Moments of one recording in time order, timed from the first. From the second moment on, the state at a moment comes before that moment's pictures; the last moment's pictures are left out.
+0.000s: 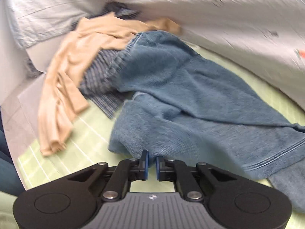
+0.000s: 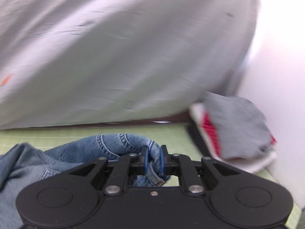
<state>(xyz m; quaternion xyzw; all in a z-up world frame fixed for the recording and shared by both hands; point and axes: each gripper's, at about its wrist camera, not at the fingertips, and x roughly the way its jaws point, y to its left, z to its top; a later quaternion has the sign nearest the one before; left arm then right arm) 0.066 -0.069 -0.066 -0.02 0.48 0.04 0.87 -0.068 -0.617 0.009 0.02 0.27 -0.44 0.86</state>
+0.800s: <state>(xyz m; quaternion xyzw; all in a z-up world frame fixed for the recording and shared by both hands) 0.022 -0.099 -0.097 -0.25 0.54 0.03 0.80 -0.196 -0.677 -0.132 0.51 0.30 -0.37 0.72</state>
